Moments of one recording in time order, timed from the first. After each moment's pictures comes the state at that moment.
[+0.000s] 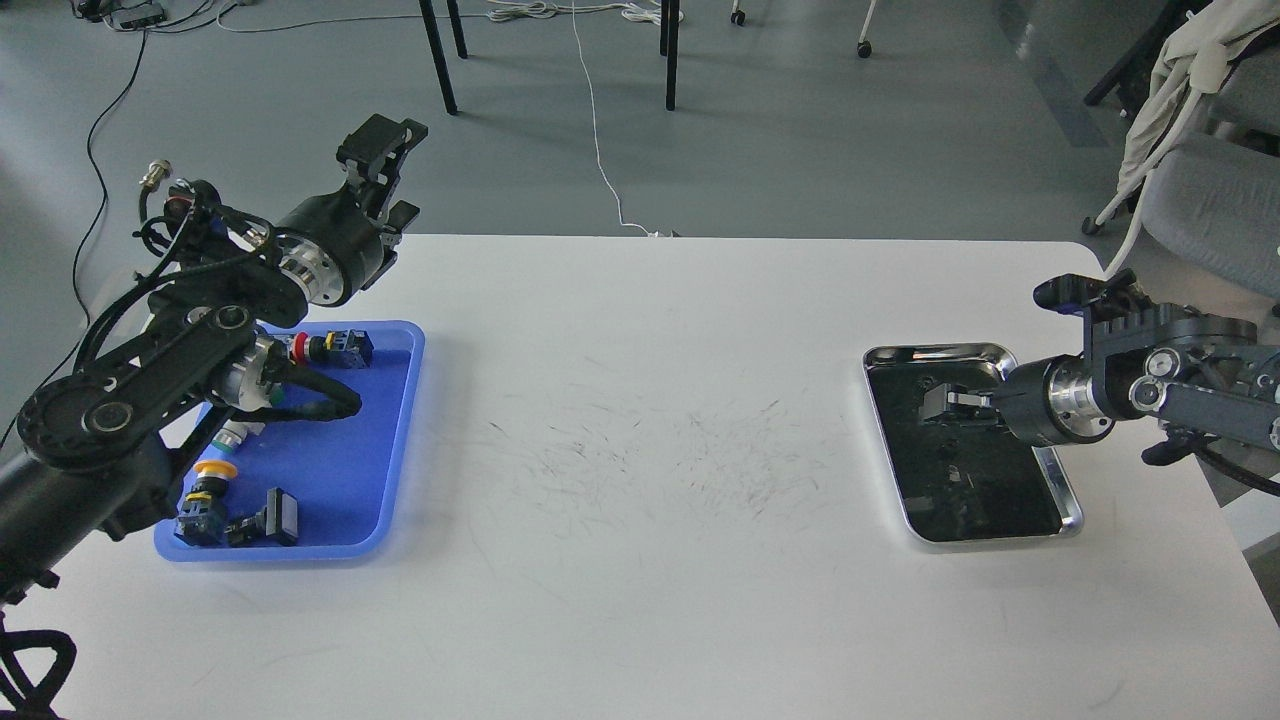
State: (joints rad) left arm -0.68 0.43 -0.84 -1.14 0.81 0.06 0.03; right arm 1.22 -0.70 -0.31 1.11 -0.81 0.37 -0.04
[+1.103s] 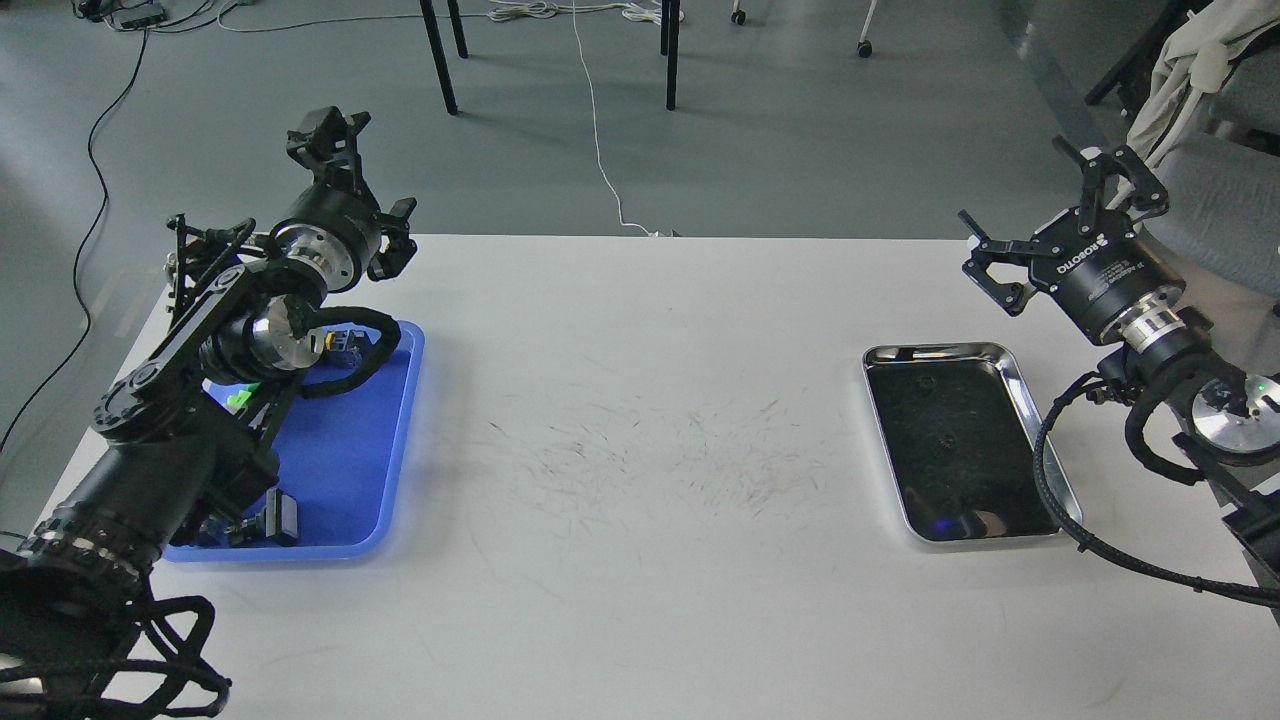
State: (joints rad) left arm -0.69 0.14 -1.19 -0.86 0.54 0.08 0.01; right arm 0.57 -0.55 0.82 0.94 0.36 0.47 0.06
